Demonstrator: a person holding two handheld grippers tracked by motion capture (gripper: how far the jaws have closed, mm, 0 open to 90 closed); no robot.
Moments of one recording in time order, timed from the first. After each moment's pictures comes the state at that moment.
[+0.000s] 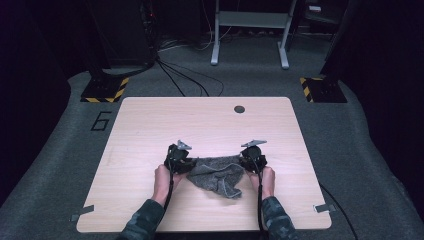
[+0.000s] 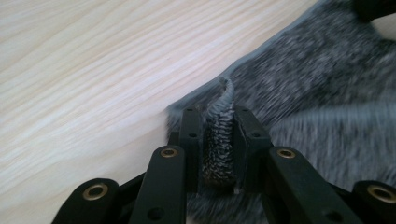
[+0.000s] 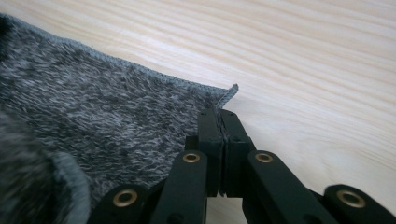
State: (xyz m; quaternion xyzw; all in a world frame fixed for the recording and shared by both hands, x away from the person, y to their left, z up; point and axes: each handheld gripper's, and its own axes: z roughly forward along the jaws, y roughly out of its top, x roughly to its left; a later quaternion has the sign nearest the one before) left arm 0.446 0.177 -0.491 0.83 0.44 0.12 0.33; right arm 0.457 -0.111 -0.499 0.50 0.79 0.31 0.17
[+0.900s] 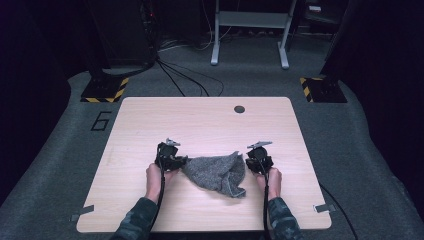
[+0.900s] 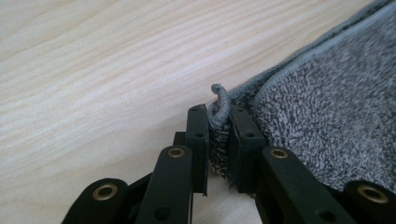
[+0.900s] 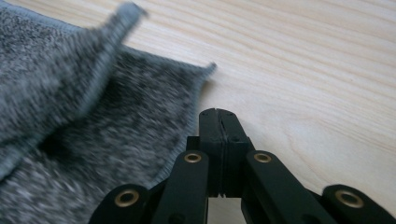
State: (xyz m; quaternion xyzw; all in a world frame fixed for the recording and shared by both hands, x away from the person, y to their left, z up) left arm 0.457 0.205 -0.497 0.80 0.48 0.11 0.33; right arm 0.458 -0.130 -0.506 0.51 0.80 0.28 0.17
